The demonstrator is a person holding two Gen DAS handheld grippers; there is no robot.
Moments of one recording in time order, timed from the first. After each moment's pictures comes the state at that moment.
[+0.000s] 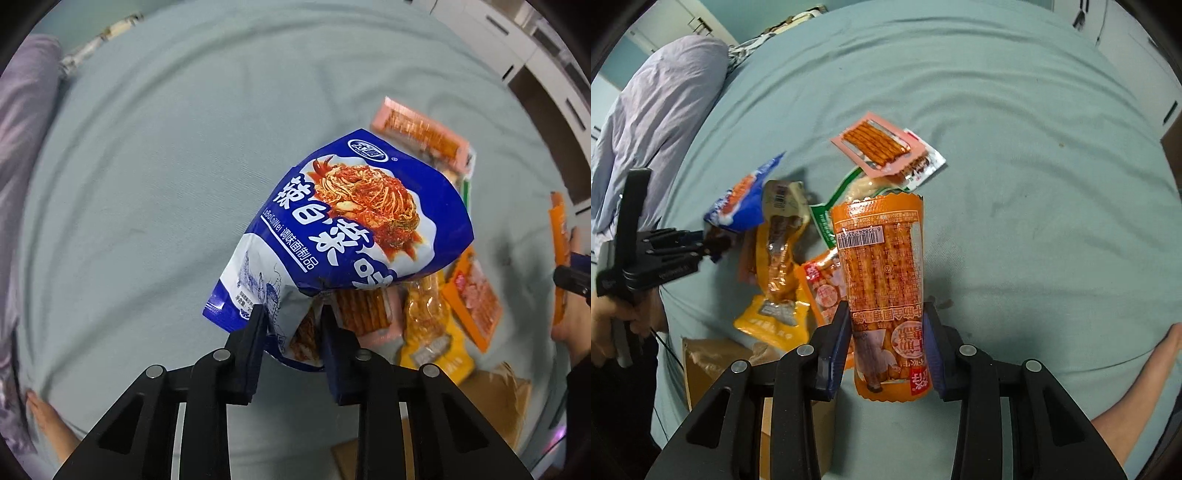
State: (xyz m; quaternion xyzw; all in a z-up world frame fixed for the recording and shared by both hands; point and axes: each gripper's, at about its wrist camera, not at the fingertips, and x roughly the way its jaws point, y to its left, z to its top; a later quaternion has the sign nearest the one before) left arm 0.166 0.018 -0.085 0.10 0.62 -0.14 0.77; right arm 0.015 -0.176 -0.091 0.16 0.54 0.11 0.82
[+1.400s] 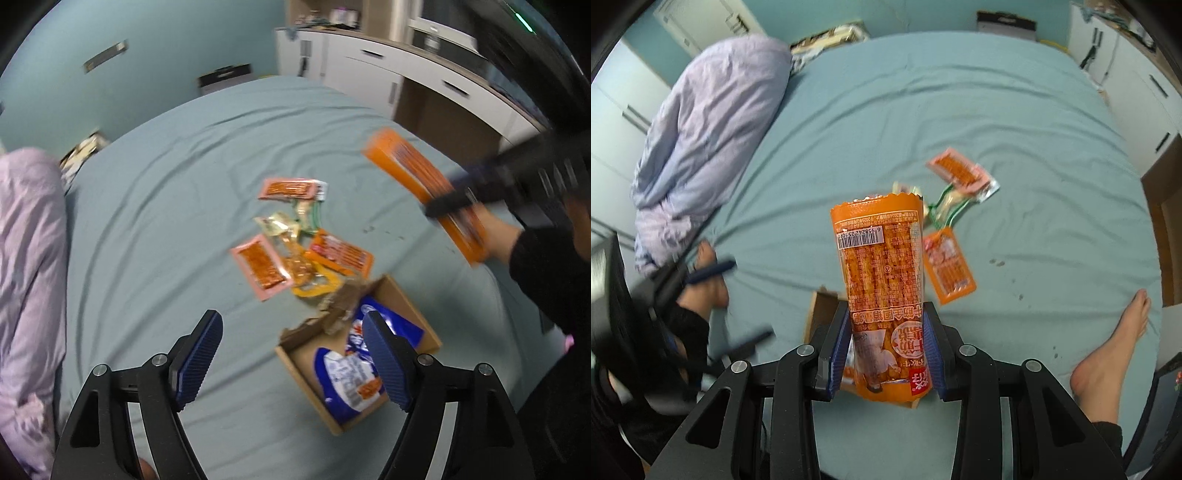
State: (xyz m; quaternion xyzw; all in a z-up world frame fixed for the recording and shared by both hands) left arm 0.001 0.023 0.072 0.15 0.48 -0.27 0.82; right arm -0.073 -0.121 0.048 0.13 0.54 0.14 0.82
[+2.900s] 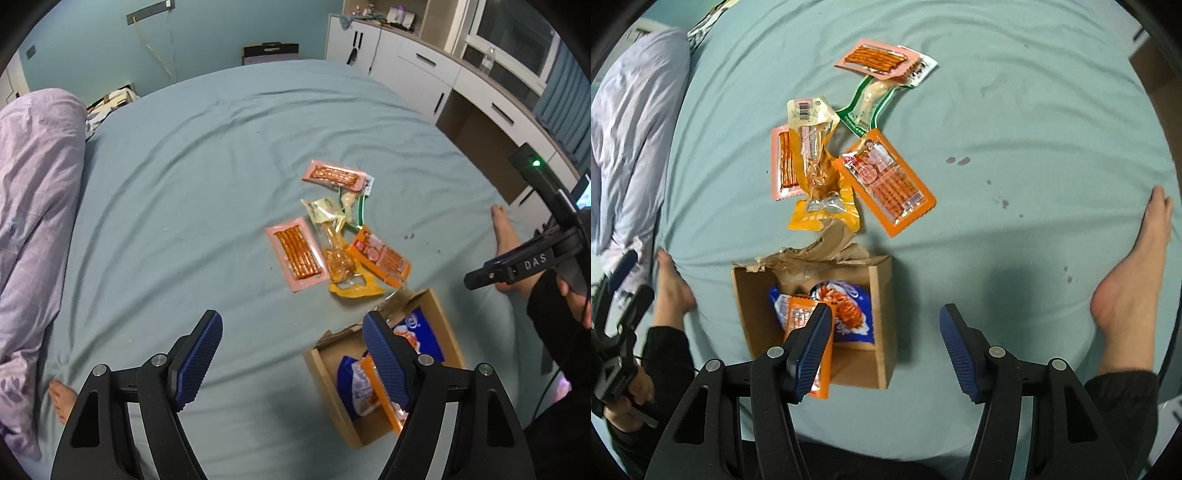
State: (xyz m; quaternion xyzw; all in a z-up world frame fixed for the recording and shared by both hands) left arm 0.039 0.050 0.046 0.10 0.52 -0.21 0.82; right arm -0.007 -0.145 -0.048 0.21 0.66 0.07 0.72
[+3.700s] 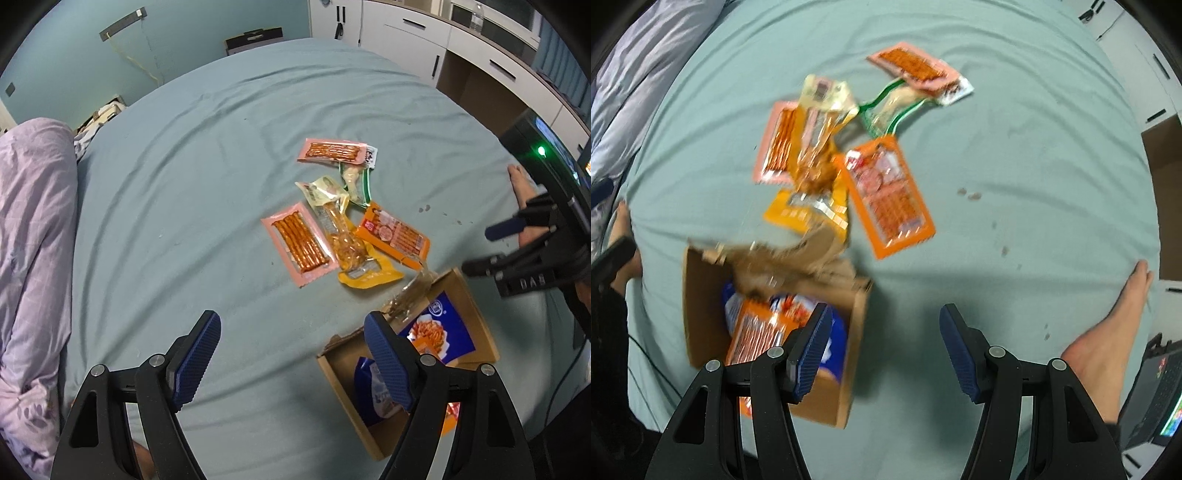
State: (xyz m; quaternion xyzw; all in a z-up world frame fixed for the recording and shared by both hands) left arm 0.046 0.018 0.017 0.18 0.53 -0.20 0.80; right arm 0.011 -0.113 -0.071 0.08 0.63 0.06 0.77
